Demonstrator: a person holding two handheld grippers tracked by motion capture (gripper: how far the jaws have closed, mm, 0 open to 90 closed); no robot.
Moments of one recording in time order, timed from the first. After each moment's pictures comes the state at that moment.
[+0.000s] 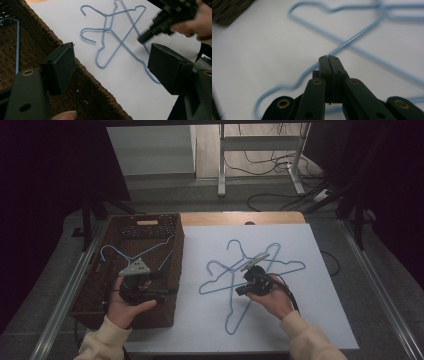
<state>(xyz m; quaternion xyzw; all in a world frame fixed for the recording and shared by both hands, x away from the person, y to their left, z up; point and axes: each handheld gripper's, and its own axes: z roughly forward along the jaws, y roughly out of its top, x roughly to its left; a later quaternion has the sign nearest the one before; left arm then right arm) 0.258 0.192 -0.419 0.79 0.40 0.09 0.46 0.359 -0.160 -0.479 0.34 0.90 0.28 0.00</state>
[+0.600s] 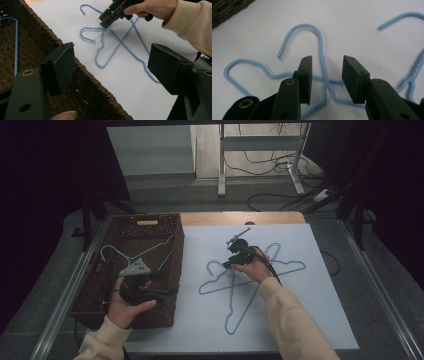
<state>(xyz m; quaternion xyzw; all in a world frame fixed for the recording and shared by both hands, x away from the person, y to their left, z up) 0.259 0.193 -0.421 0.79 0.40 0.09 0.46 0.458 -0.115 -0.493 0.33 0.90 0.27 0.05</state>
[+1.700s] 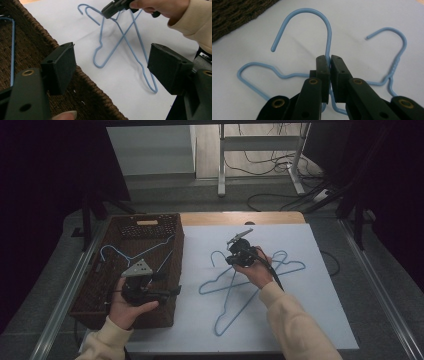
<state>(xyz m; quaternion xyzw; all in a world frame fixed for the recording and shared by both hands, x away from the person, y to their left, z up) 0.257 0.186 -0.421 0.79 0.40 0.09 0.46 0.428 -0.118 -0.464 0.33 0.89 0.29 0.11</state>
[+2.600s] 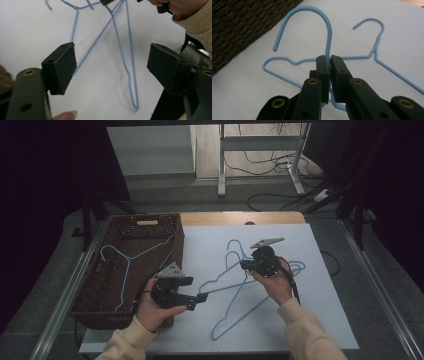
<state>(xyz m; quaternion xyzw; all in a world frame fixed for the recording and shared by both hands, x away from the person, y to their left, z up) 0.262 0.112 -0.422 0.82 0.37 0.04 0.43 0.383 -0.171 -0.442 0.39 0.84 0.36 0.10</state>
